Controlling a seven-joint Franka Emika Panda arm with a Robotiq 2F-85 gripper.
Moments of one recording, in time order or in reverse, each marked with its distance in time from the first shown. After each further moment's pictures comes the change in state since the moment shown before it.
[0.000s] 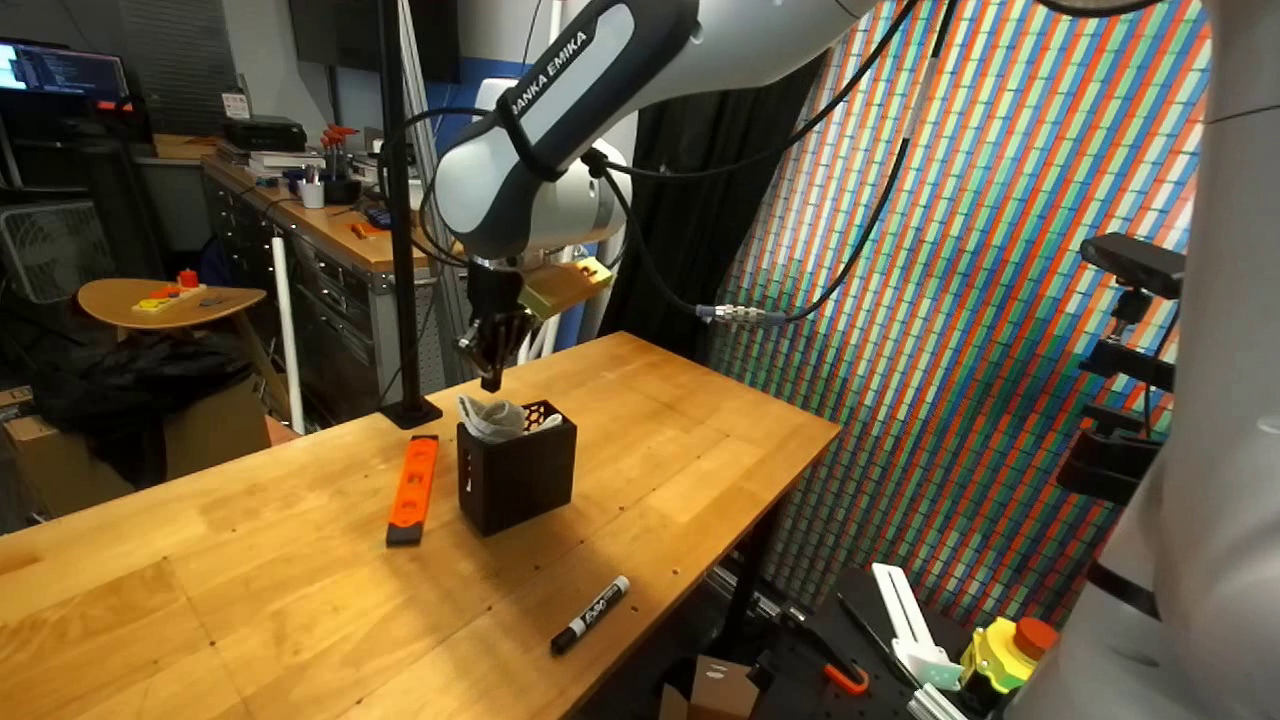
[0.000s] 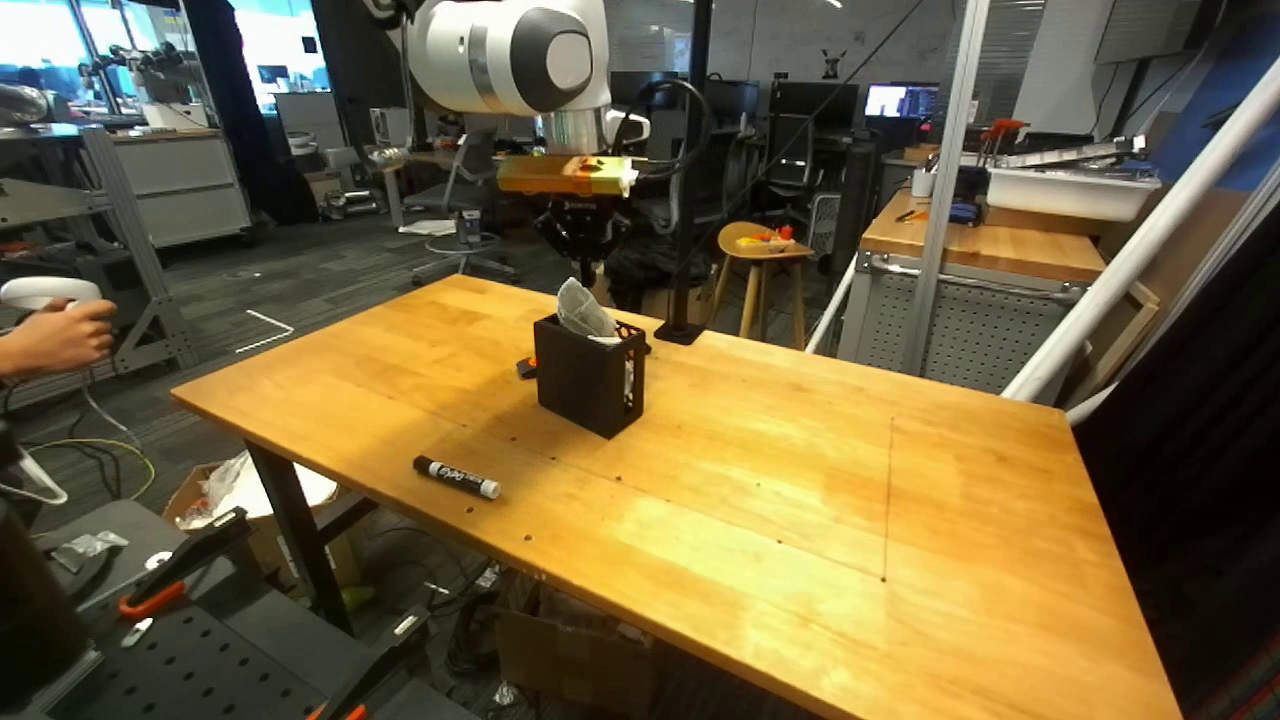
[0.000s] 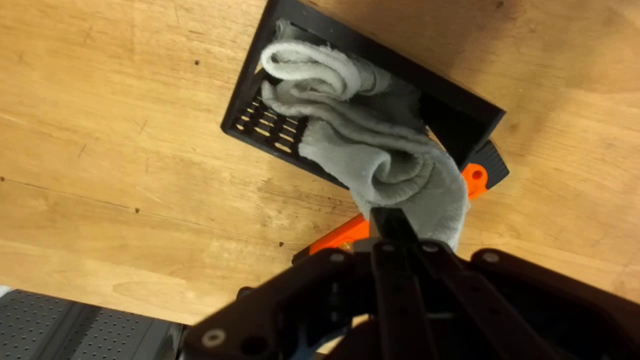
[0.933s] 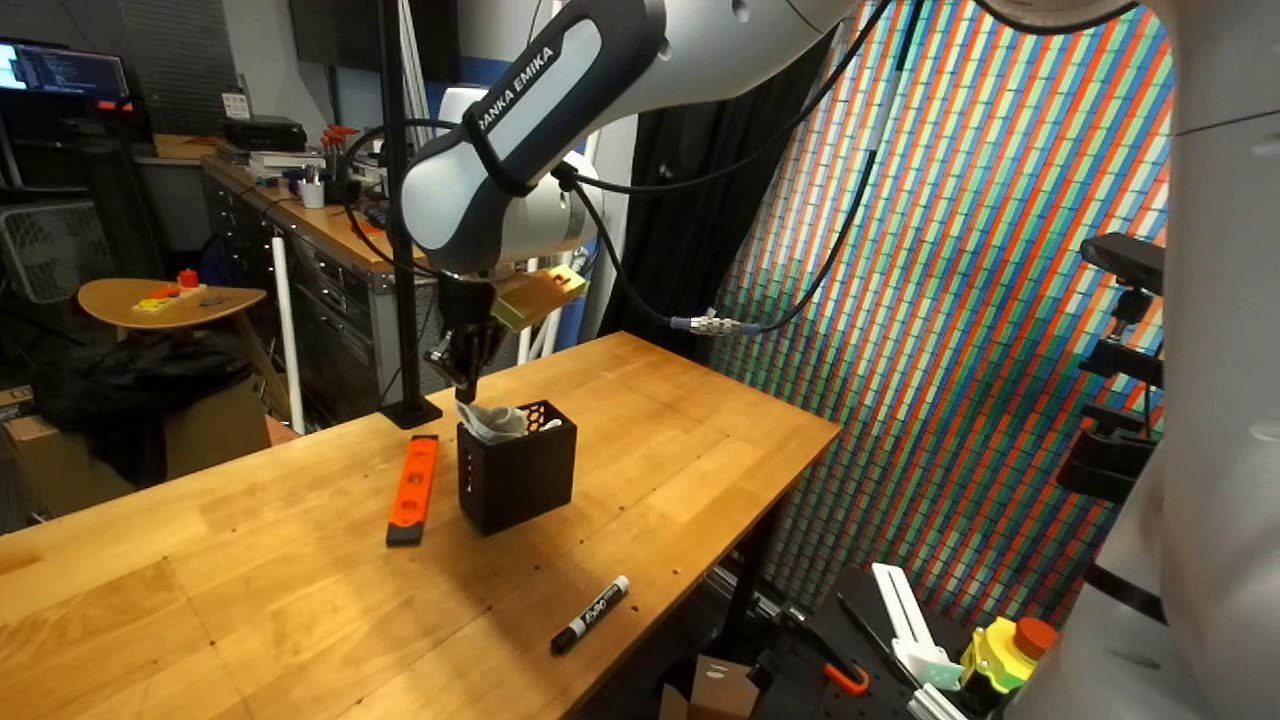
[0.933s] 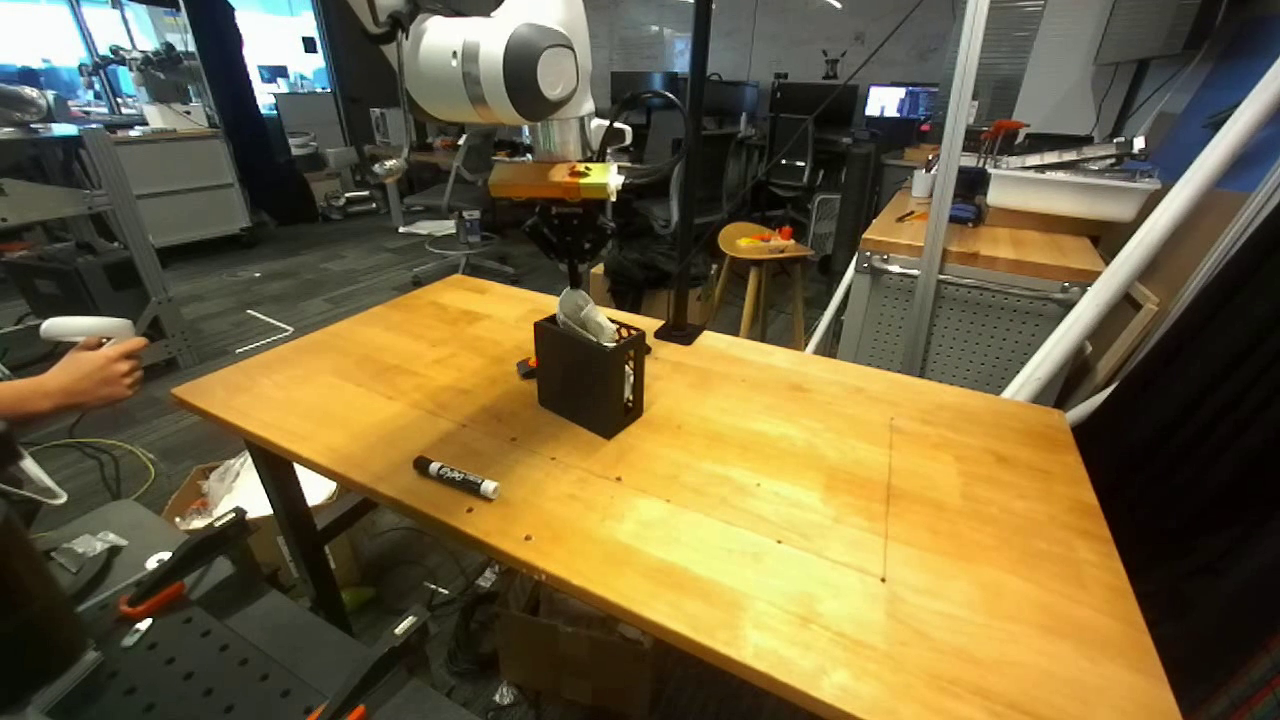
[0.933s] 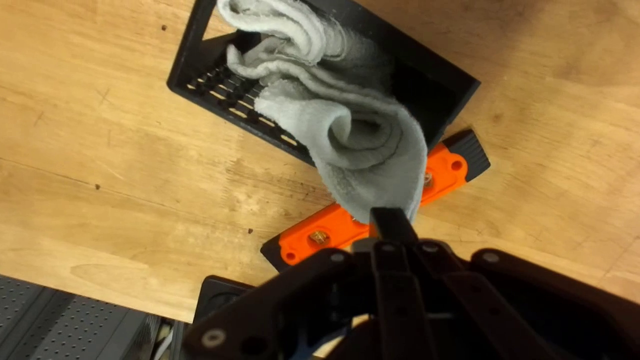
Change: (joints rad) arm 0.039 0.055 0.006 0.050 -0.017 0.000 0.002
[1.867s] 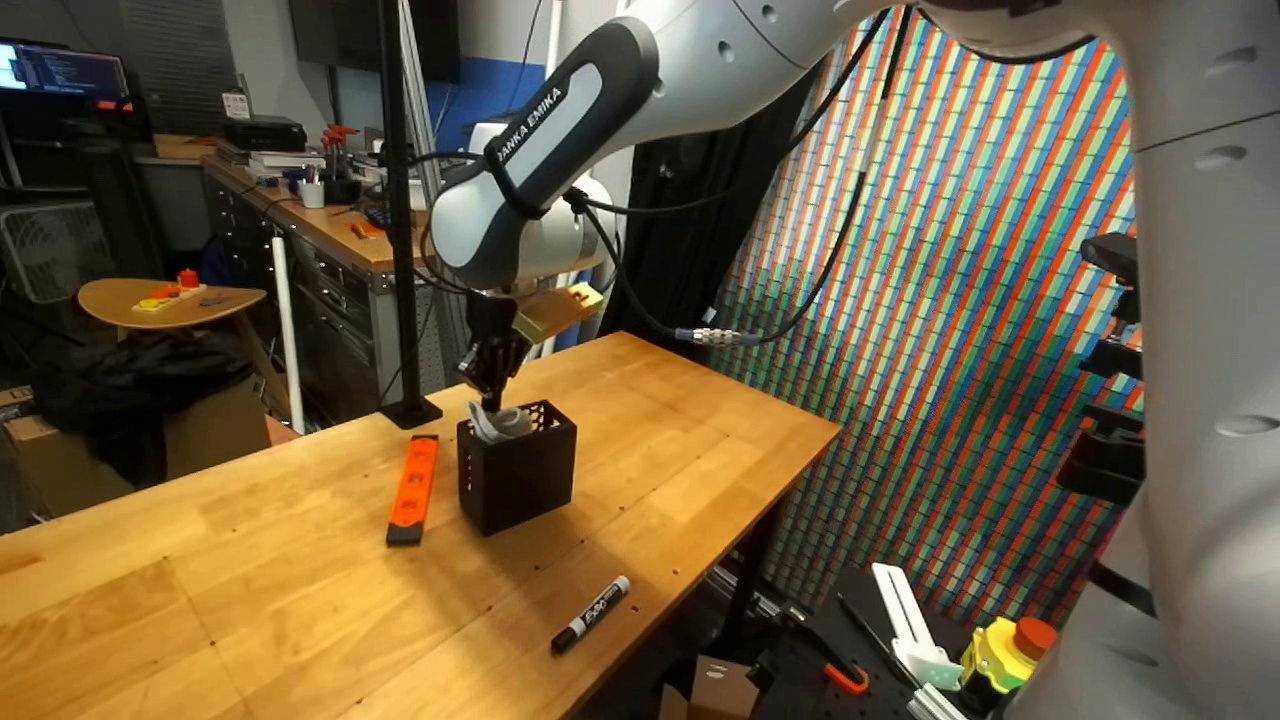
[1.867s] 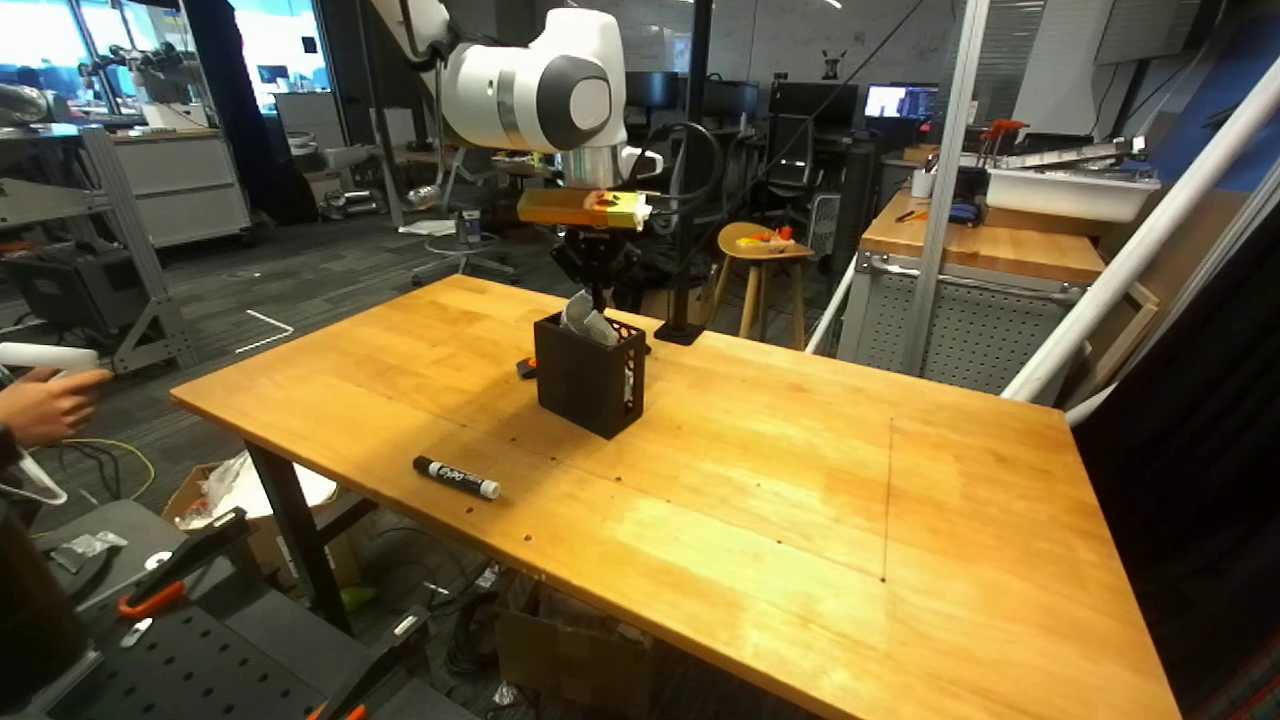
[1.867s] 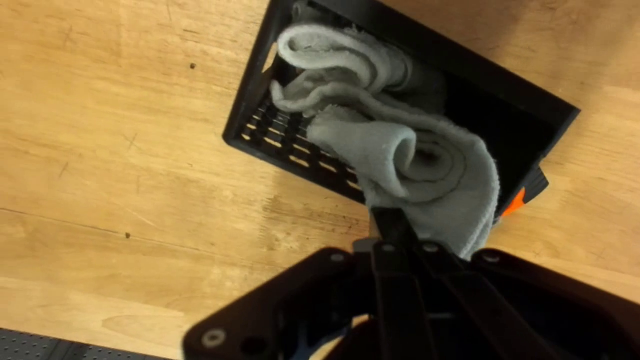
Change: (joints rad) arm -0.061 0.066 -0.002 0.032 0.014 0.000 0.000
